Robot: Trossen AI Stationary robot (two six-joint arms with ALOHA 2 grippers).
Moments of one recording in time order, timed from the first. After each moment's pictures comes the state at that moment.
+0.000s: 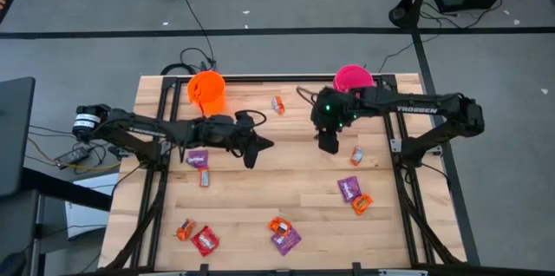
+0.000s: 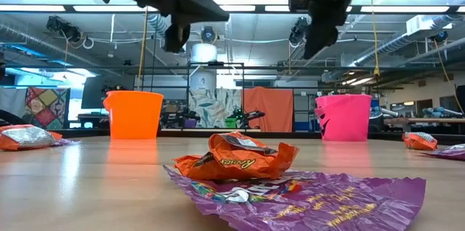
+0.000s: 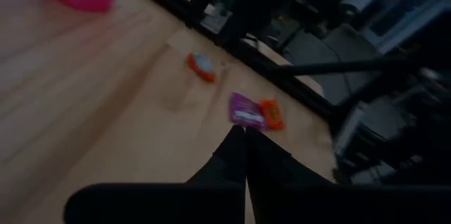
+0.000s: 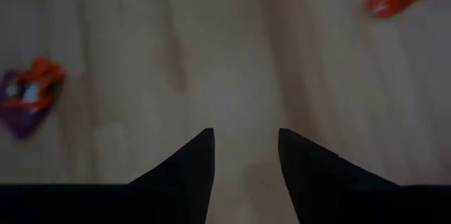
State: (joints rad) left arm 0.00 1.31 0.78 0.24 -0.01 -0.61; right arm -0.19 1.41 1.19 -0.86 -0.16 0.11
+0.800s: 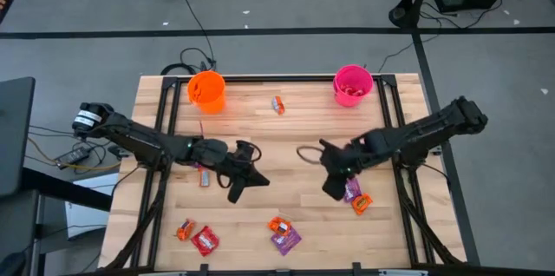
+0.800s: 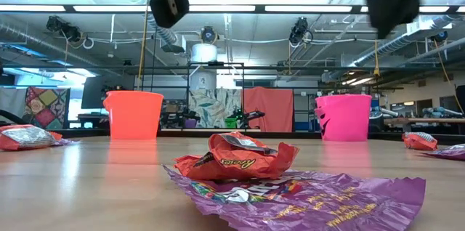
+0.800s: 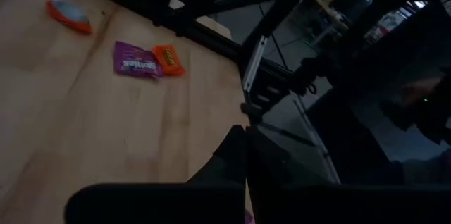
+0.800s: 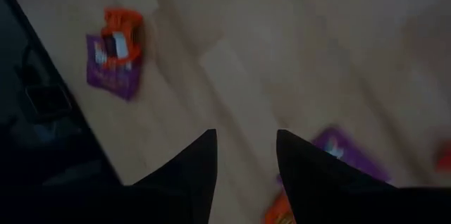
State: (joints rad) left arm -0.24 1.31 0.78 0.29 0.08 -0.61; right arm 0.32 1.41 1.16 -0.94 -0.07 0.98
